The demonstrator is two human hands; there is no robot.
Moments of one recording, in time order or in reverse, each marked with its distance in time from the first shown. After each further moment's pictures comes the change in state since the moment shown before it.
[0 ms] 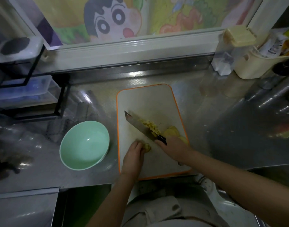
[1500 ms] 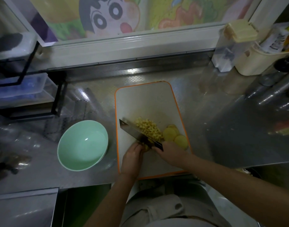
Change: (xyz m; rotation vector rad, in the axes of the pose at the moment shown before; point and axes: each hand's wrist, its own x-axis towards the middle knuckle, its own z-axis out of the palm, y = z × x) left_hand 0.003 -0.015 0.008 0.066 0.045 0.106; right_hand 0.006 0.008 0.025 0.027 -0.133 -0.014
